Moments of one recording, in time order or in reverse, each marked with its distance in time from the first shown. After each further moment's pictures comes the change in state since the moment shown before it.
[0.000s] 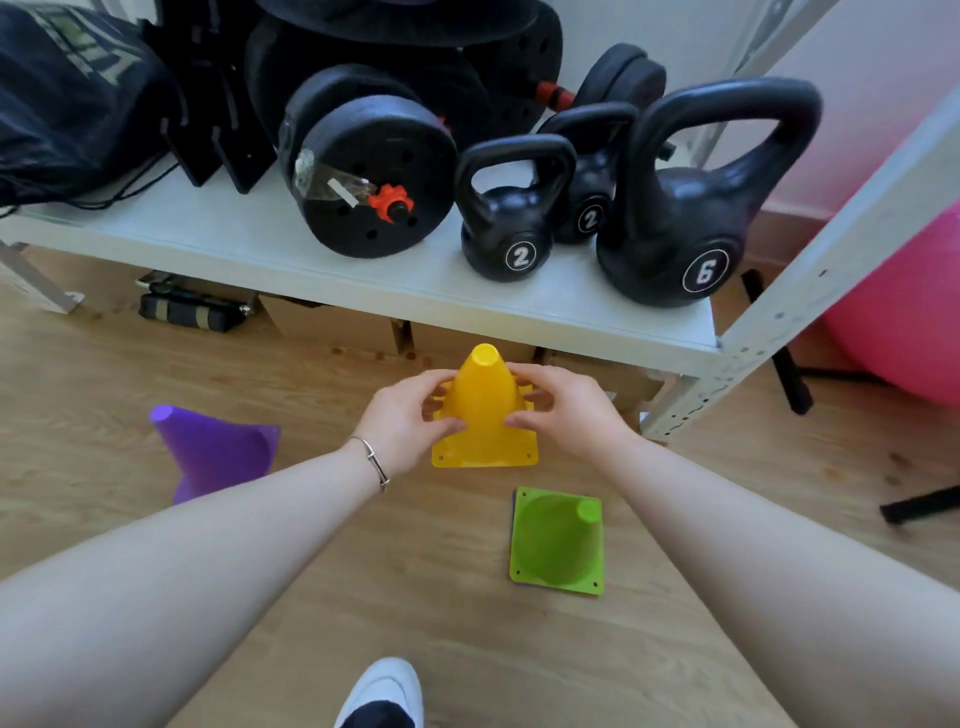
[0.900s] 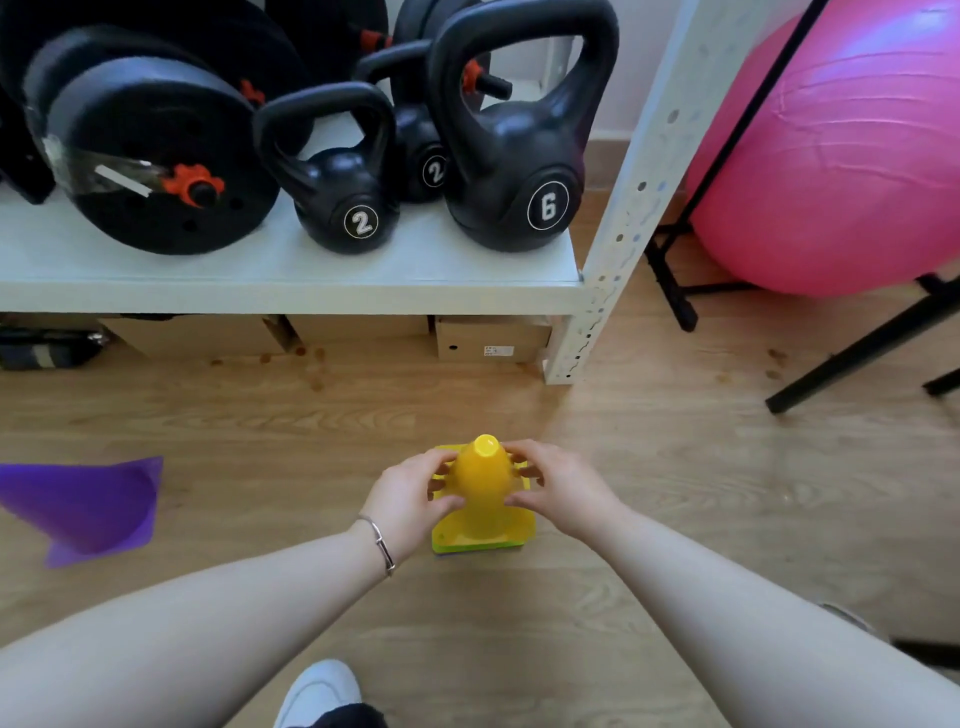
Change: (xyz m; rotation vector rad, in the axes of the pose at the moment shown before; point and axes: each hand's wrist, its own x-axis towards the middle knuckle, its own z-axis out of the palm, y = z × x) left_hand -0.049 0.030 0.141 0.068 -0.290 0.031; right_hand -0.133 0.112 0.013 0.033 -0.059 0.265
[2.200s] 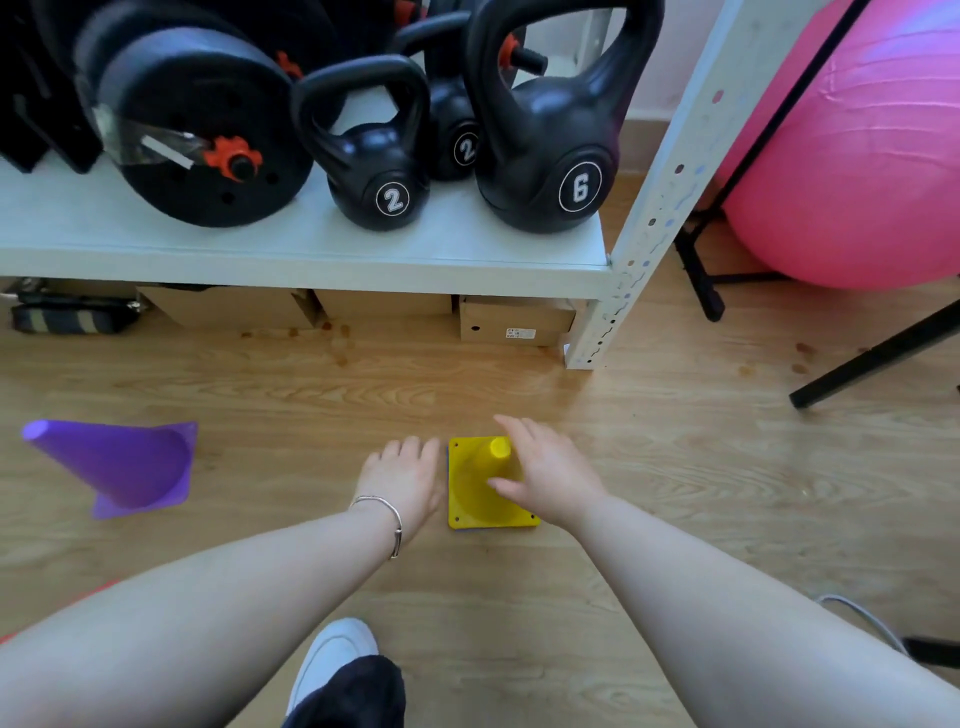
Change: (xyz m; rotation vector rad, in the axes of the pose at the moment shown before) left_hand -0.009 -0.036 0.002 0.745 -0.023 -0.032; right_hand 0.003 -0.026 0.025 -0.364 0.046 -0.129
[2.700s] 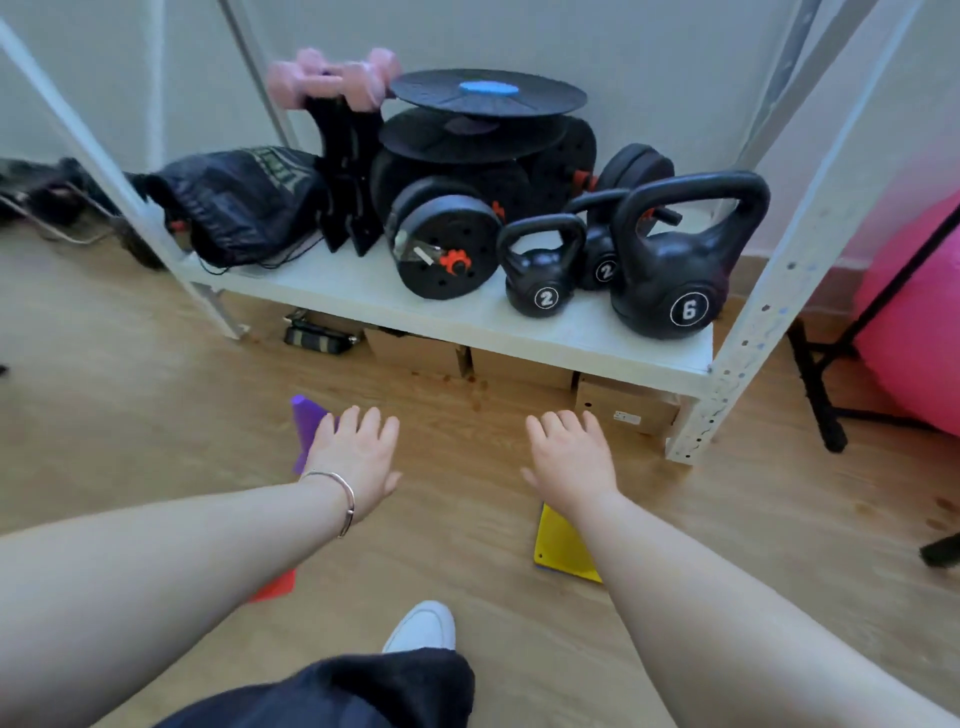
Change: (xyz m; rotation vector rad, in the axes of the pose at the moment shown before) left_hand -0.147 -0.095 -0.139 0.368 0.215 -0.352; right_hand 0.000 -0.114 -0.075 -0.440 0.207 -0.304
